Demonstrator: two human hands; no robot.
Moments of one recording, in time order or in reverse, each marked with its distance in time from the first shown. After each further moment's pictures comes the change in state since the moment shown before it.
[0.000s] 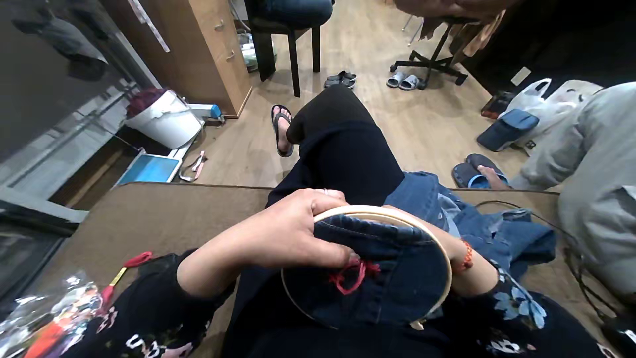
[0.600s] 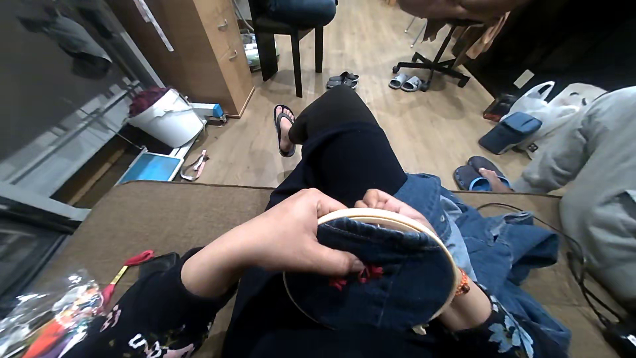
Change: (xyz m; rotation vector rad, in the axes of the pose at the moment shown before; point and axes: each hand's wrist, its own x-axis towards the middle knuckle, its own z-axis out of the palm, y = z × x) left_hand 0.001 0.003 0.001 0.042 -0.007 -0.012; right_hand 0.055 -0.009 0.058 0.412 0.205 -0.099
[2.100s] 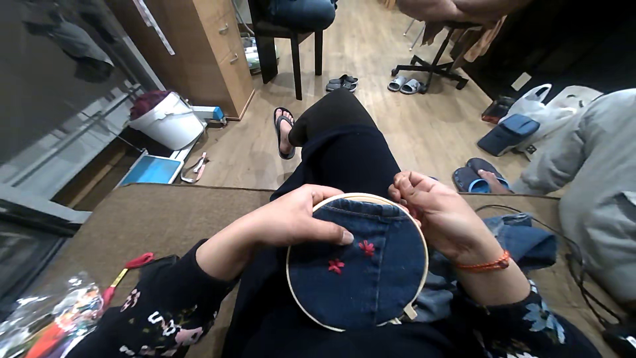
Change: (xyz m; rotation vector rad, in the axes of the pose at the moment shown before) left_hand 0.006 -0.011 -0.005 -0.425 0.011 -0.247; right_hand 0.016 -0.079 0.024 -0.417 0.499 0.230
